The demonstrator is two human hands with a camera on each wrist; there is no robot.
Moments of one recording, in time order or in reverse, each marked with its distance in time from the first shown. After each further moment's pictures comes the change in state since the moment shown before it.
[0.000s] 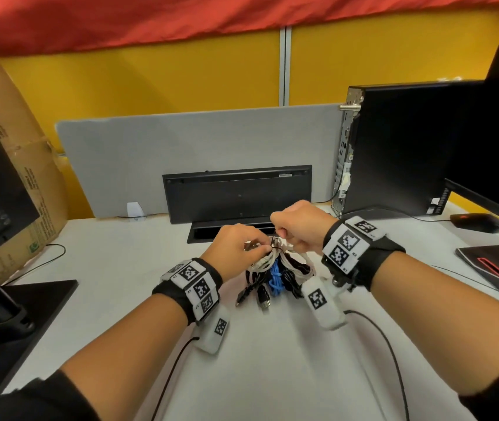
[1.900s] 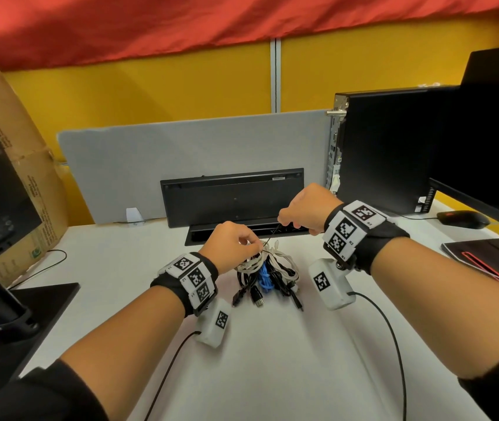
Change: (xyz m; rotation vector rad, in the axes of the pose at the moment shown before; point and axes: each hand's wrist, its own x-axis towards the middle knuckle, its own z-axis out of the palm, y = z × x) left_hand 0.007 0.005 -0.004 -0.006 -0.056 -0.194; right_hand -0.016 -0.013 -0.032 -0.488 0.221 -0.024
